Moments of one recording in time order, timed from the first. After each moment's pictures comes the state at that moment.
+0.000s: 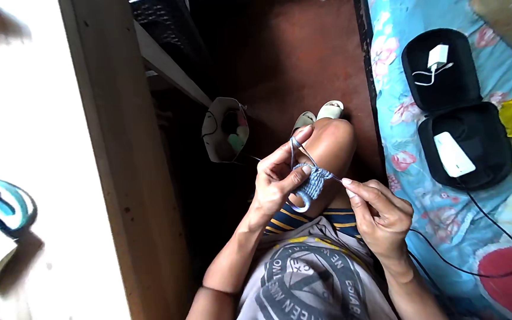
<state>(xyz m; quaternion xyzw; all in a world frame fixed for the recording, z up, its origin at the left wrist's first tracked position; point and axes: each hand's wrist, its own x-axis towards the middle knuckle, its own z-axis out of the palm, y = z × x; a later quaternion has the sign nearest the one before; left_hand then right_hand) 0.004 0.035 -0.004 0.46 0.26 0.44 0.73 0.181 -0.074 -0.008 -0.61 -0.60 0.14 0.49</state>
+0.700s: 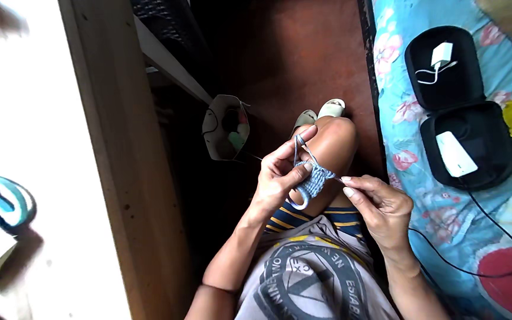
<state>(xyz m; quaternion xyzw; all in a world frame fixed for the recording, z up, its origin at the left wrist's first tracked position) 0.005 0.037 -0.006 0.43 0.27 0.41 0.76 0.187 -0.072 -0.012 -0.57 -0.51 0.32 0.56</state>
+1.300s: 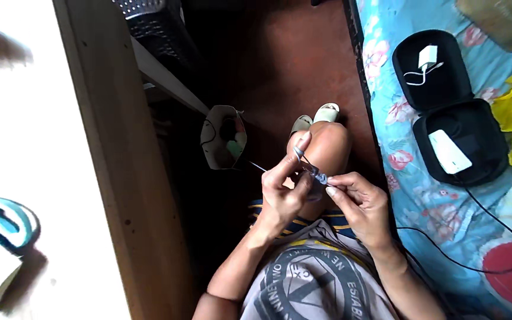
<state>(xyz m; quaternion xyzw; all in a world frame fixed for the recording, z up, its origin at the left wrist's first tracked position) 0.021 0.026 -0.007 0.63 0.33 0.45 0.54 0.167 -0.059 -0.004 -0.59 -0.47 0.36 0.55</state>
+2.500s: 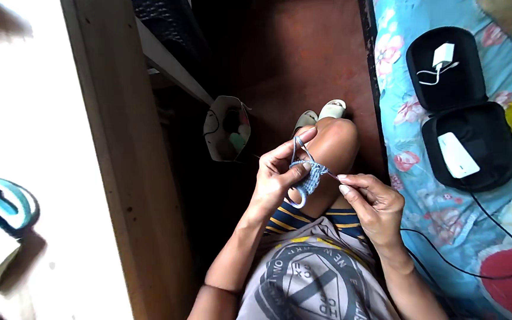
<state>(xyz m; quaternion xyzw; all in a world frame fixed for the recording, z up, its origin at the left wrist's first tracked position) 0.002 0.042 -0.005 0.44 0.29 0.41 0.75 0.178 -0.066 -0.018 -0.57 -0.50 0.33 0.56</state>
